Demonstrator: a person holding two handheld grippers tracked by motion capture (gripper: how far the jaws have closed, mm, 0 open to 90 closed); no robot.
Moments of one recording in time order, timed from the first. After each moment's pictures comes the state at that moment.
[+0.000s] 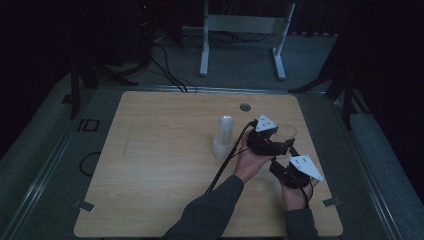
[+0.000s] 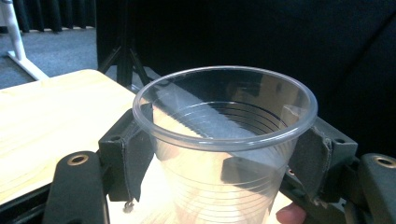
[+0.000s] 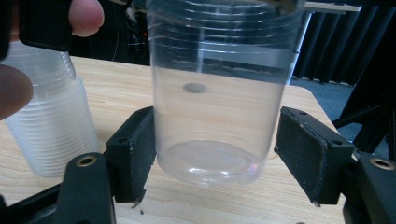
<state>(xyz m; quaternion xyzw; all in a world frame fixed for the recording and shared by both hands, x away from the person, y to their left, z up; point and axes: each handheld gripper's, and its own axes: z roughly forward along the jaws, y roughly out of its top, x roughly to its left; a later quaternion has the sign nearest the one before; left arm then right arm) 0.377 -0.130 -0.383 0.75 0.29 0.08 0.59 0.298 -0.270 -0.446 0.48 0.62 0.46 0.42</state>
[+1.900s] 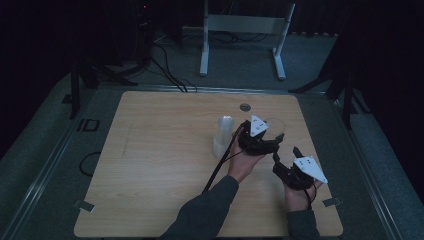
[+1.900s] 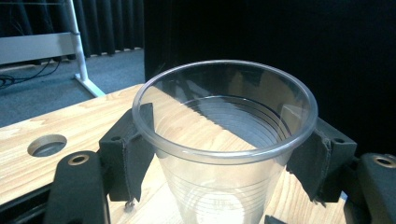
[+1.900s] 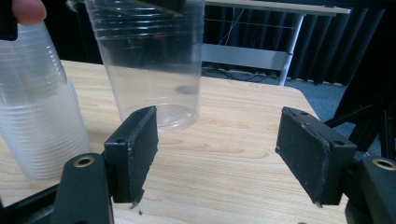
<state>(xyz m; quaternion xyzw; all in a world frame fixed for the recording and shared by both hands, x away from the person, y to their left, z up) 0.373 -0.112 -0.386 0.73 0.31 0.18 0.58 0.294 -0.278 -0.445 0.48 0.61 0.46 0.43</state>
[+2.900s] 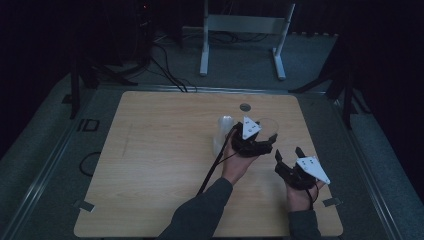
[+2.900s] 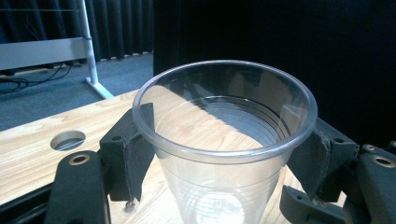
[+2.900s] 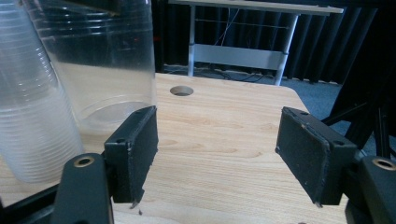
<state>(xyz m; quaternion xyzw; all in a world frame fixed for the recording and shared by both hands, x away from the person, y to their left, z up) 0.366 -0.094 -0.389 0.72 0.31 0.19 0.59 0.294 -0.283 -0.445 0.49 0.60 0.46 0.43</state>
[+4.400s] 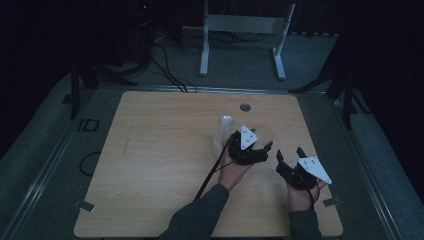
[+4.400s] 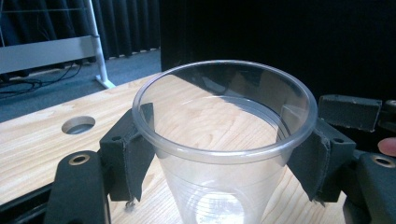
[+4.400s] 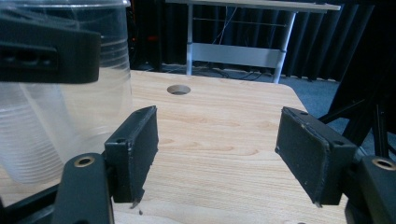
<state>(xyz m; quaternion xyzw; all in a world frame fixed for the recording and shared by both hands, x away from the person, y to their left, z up) 0.358 -0.091 -0.416 0.73 0.31 0.21 0.57 0.294 -0.287 -0.445 0.50 0.60 0.46 0.43</state>
